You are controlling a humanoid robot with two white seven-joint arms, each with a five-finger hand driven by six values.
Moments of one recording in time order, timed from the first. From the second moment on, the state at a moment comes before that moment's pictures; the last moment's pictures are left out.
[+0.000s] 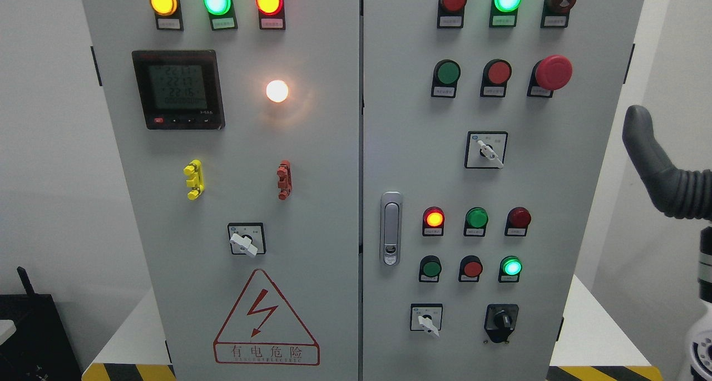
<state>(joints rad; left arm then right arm) 0.04 -0.09 0.00 0.00 0.00 -0.09 0.11 -0.66 -0.17 -0.22 -1.97 0.77 -0.04 -0.06</state>
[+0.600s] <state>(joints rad) 0.04 -0.09 0.00 0.00 0.00 -0.09 0.11 -0.64 -0.15 -0.24 -1.99 0.77 -0.04 -0.05</state>
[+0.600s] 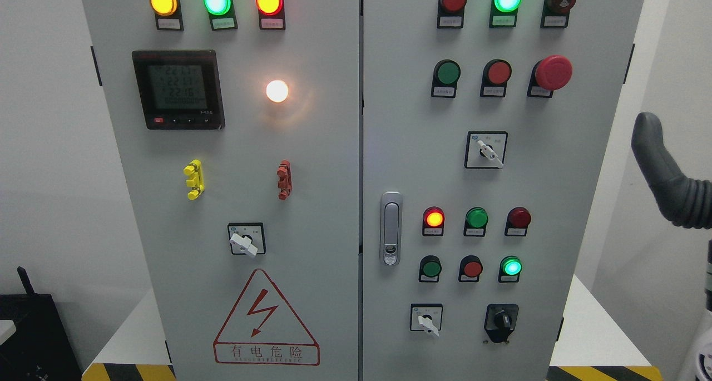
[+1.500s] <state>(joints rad) 0.04 -0.09 0.00 0.00 0.00 -0.09 0.11 -0.62 -0.05 -0.16 -1.97 0.83 0.09 -0.05</state>
